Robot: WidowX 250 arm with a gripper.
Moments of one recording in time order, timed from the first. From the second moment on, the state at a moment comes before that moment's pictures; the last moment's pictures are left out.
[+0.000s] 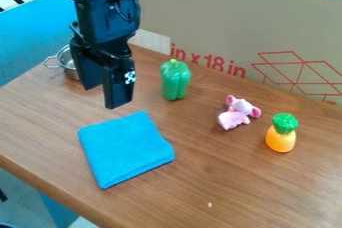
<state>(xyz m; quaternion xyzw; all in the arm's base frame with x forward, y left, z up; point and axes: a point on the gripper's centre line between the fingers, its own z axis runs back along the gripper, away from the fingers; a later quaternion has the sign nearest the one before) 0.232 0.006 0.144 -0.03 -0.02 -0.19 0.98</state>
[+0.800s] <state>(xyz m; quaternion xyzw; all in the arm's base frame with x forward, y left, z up) 0.304 0.004 0.131 -0.01 -0.04 -0.16 0.99</state>
